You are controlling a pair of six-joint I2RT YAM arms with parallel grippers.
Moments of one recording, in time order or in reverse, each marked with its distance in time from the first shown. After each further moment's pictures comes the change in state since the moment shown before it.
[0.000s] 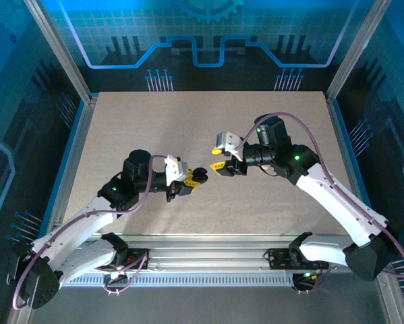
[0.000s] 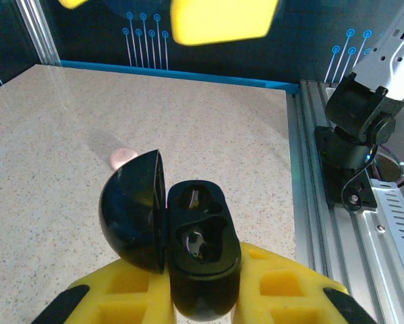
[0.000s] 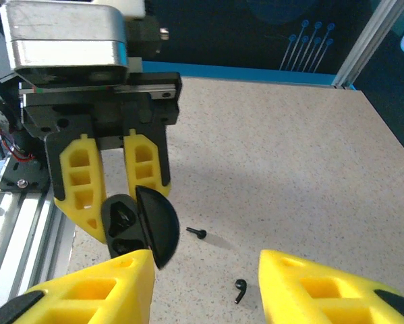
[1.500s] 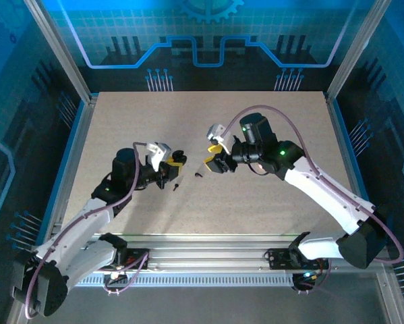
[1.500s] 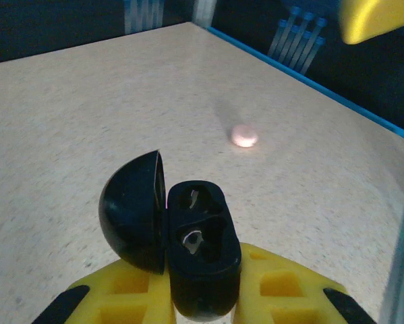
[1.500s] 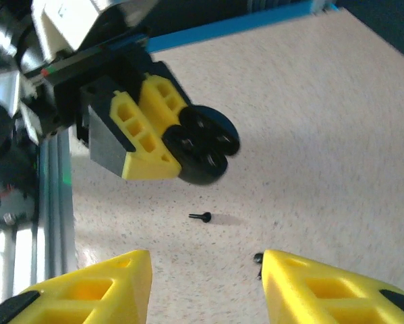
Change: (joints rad) left arm 0.196 -0.034 -0.069 0.026 -0.243 -0.296; right arm 0.051 0.107 0.044 0.012 0.198 0.340
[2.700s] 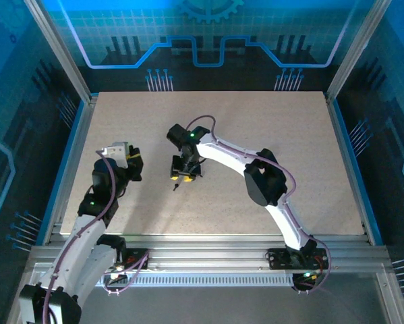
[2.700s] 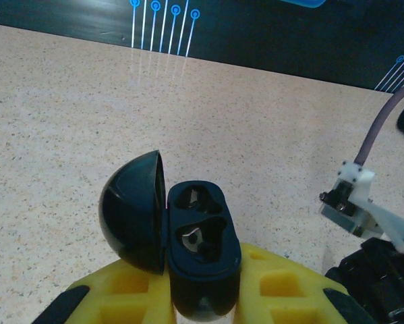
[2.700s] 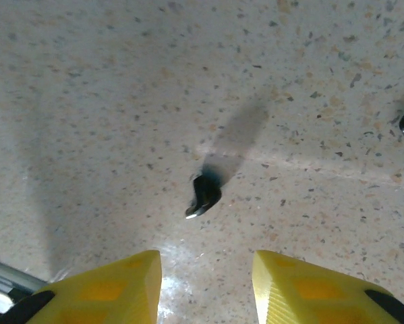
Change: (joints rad) left arm 0.242 -0.200 -0.111 -0.087 -0.447 -0.210; right arm 0.181 0.995 0.758 -0.515 0.148 1.104
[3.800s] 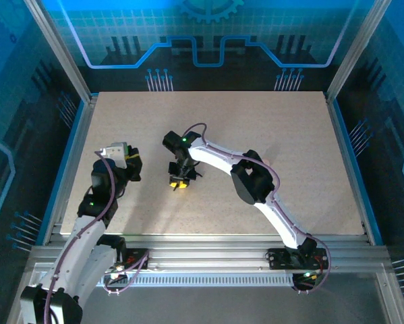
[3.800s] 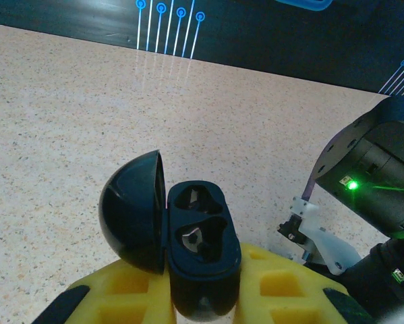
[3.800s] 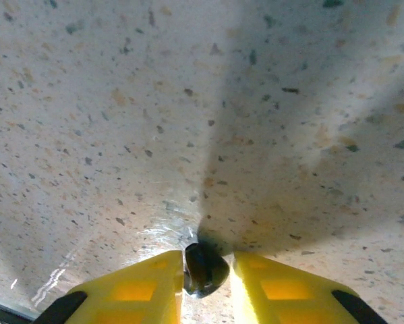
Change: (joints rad) left arm 0.013 -0.010 -0.003 0.000 0.000 0.000; right arm 0.009 0.171 0.130 -0.045 -0.056 0.018
